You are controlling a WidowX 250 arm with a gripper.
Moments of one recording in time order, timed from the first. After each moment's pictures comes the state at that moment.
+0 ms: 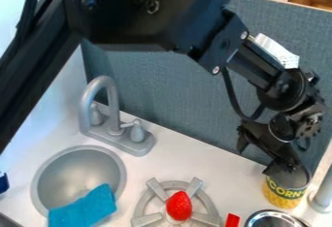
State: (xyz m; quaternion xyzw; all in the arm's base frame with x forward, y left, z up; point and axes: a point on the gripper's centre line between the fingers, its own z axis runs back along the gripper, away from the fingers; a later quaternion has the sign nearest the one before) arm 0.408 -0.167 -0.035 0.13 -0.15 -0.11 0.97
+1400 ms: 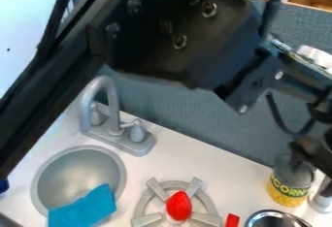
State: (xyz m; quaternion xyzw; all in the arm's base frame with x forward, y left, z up) arm 0.393 -0.259 -0.018 0.04 -0.16 -0.17 0.97
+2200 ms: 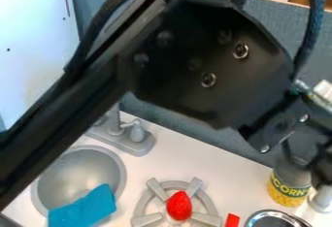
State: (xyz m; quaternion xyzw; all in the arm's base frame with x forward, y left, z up) arm 0.391 -0.292 -0.046 0.02 -0.24 -0.26 0.94
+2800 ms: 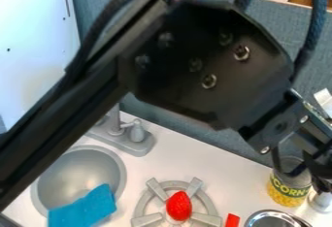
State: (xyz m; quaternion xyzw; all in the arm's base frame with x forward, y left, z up) arm 0.399 -0.297 -0.052 -0.01 -0.30 -0.24 0.92
